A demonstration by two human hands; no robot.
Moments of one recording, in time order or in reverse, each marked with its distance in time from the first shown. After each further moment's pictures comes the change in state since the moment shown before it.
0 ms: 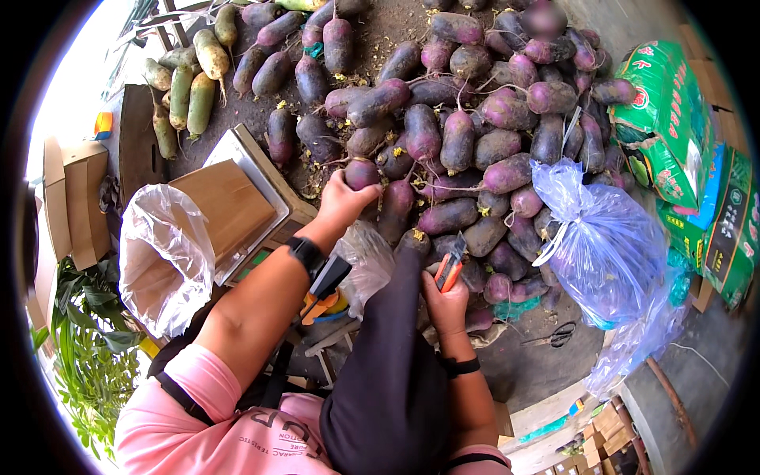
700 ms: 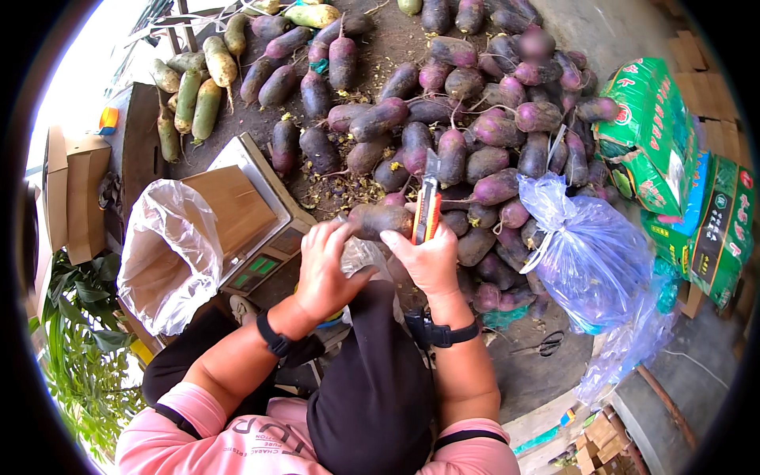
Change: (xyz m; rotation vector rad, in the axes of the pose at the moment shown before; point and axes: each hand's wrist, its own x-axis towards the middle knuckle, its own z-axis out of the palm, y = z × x) left_hand -0.132 0.021 -0.048 0.405 0.053 0.743; right_hand 0.053 -0.114 0.039 0.100 -0.239 -0.107
